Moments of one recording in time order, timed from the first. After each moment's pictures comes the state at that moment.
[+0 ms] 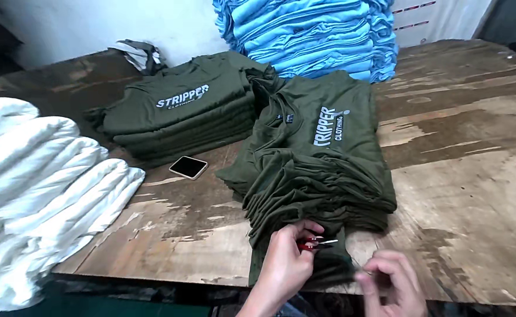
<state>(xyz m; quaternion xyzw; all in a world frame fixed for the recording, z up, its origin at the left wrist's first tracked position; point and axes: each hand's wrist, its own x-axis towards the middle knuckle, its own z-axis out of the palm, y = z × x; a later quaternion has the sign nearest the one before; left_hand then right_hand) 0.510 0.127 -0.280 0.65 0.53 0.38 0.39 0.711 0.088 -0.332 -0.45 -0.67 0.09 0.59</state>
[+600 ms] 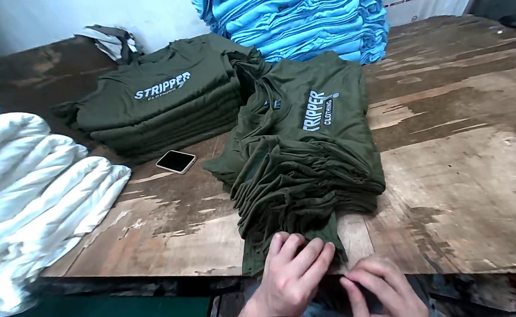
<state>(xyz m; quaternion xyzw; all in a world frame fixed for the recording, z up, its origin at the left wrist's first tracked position) 0.517 0.101 -0.328 0.82 0.33 0.45 -0.15 0.718 0.059 -0.347 -0.40 -0.72 0.06 0.57</state>
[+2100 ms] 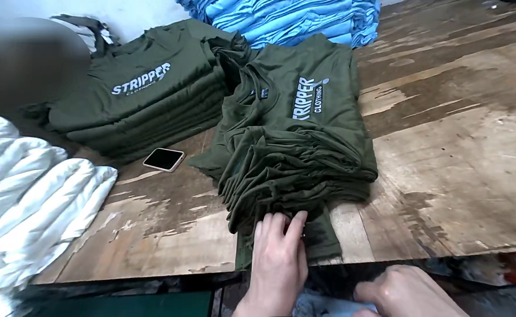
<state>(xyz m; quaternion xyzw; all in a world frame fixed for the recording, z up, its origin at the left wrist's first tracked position) 0.522 0.100 -0.310 0.78 0.51 0.35 -0.06 0.762 0.048 -0.280 -0.43 -0.88 0.18 0.09</state>
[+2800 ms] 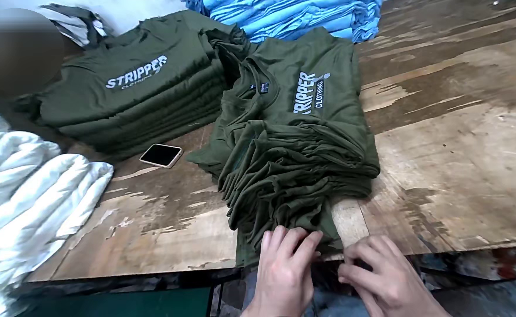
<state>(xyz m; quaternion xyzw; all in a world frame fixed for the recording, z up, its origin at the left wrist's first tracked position) 0.518 0.082 -0.330 0.81 0.45 0.38 -0.02 0.750 0.065 -0.339 -0.38 -0.86 0.01 0.33</state>
